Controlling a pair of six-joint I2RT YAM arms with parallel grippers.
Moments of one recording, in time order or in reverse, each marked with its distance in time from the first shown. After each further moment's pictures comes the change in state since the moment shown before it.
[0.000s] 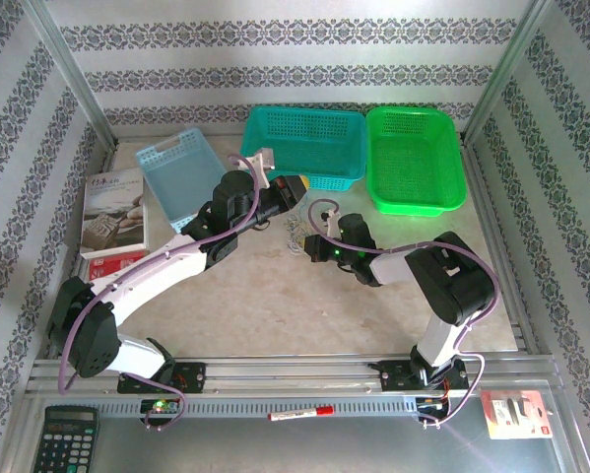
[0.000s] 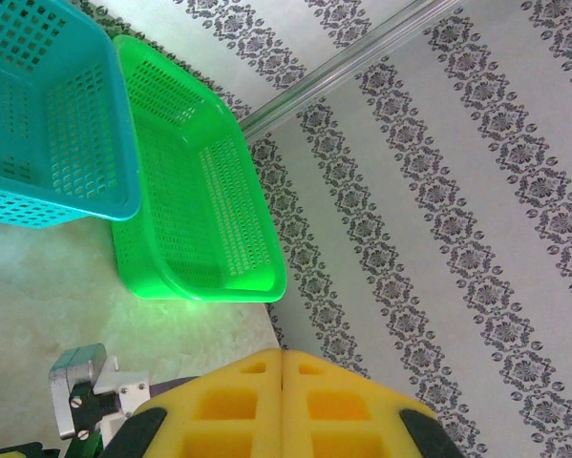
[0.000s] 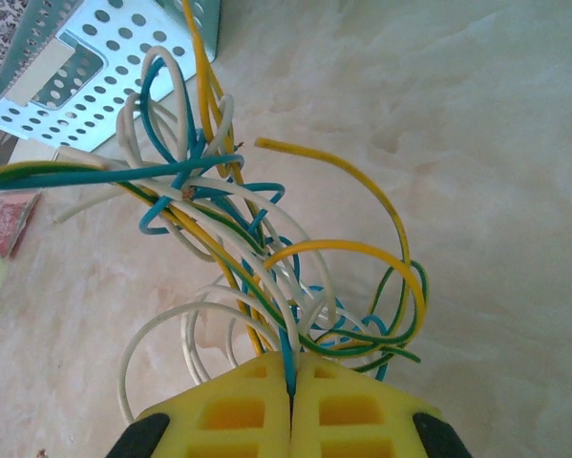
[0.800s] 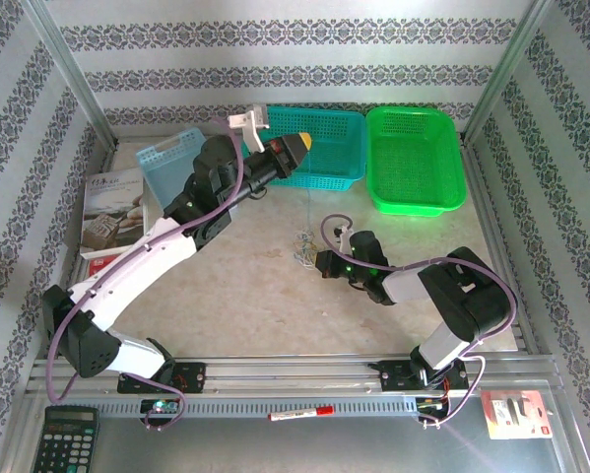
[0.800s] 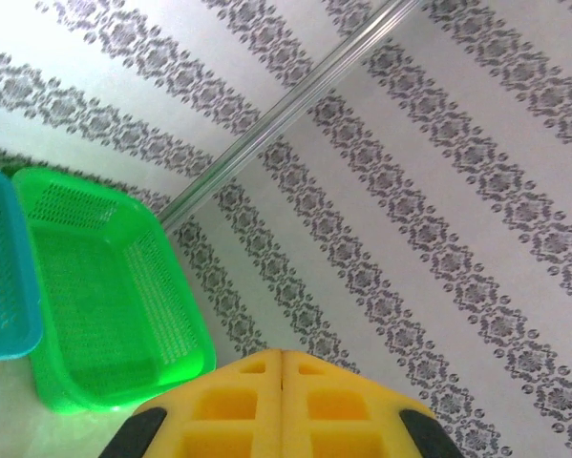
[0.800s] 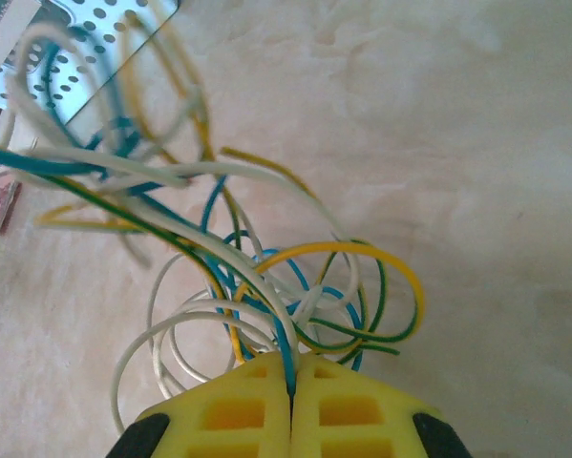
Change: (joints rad) left arm 0.009 -0.001 0.334 -0.141 0.001 0.109; right arm 0.000 -0.128 -0.198 0.032 0.028 0.059
